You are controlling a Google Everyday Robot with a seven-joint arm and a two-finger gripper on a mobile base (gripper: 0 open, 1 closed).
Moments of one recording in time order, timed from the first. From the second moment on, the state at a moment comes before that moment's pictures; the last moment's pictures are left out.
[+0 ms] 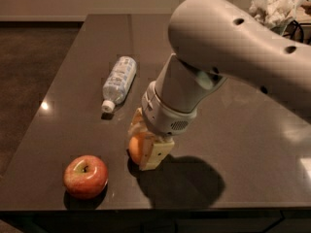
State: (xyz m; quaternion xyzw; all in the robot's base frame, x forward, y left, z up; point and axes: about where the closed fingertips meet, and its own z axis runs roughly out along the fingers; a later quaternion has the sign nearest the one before) arm 0.392 0.027 0.856 -0.81 0.55 0.14 0.17
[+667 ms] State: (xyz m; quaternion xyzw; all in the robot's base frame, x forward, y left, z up) arm 0.393 0.039 0.852 -0.82 0.53 0.14 0.16
